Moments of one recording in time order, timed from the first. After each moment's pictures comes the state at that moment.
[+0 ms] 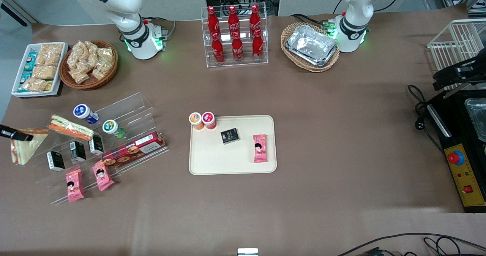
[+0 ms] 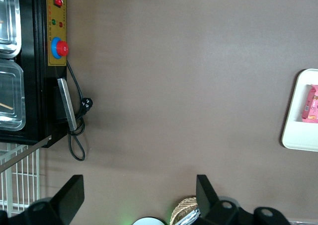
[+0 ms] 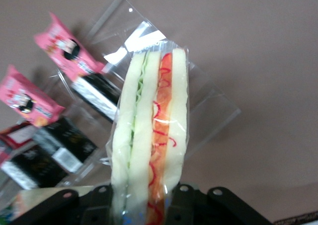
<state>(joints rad) -0.31 0.36 -0.26 -1.68 0.20 1.94 -0.26</state>
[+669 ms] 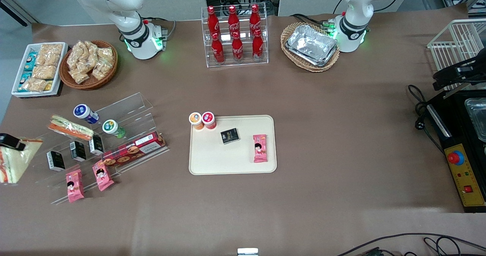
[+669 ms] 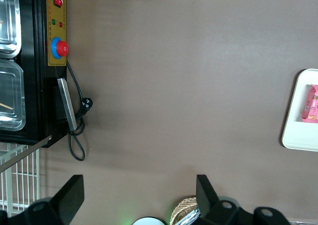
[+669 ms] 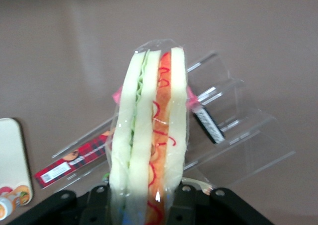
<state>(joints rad) -0.12 0.30 -0.24 -1.42 0.19 1.73 -0.24</state>
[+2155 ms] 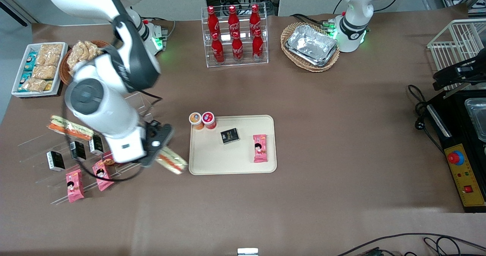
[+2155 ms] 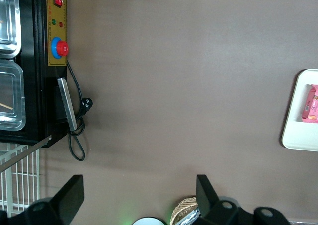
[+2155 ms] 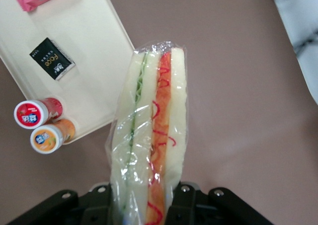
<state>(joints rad) 0.45 0.41 -0.10 -1.42 0.01 1.86 -0.75</state>
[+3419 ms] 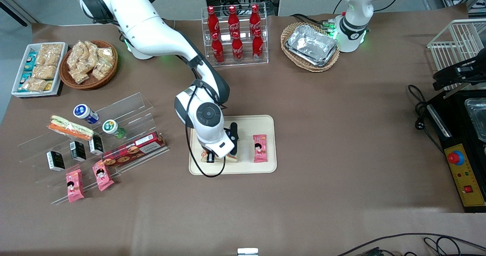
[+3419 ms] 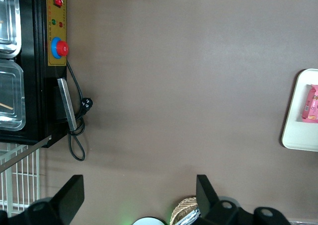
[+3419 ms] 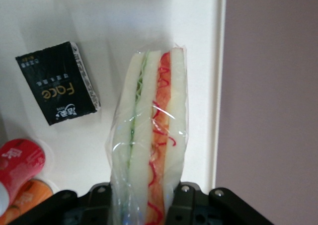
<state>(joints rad) 0.67 0.73 -0.09 -1.45 -0.10 2.13 -0.87</state>
